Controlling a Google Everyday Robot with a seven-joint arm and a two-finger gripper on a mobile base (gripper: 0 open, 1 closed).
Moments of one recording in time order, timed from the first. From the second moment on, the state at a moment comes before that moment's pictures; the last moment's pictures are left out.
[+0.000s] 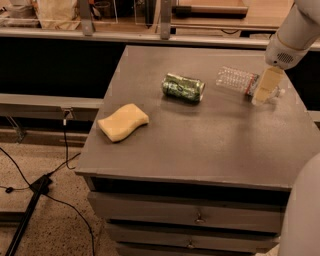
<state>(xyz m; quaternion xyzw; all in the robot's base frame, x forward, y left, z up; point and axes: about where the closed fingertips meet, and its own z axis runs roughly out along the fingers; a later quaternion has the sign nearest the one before) 0.659 -0.312 0.867 -0.53 0.83 -0.05 0.14</state>
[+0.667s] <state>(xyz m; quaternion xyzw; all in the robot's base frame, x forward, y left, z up) 0.662 -0.312 0.846 -0.52 0.84 -0.04 0.13</state>
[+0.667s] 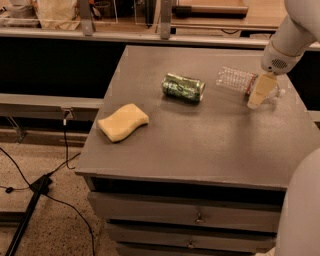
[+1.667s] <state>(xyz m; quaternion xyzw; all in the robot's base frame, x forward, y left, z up) 0.662 -0.309 0.847 -0.51 0.85 -0.02 0.14</state>
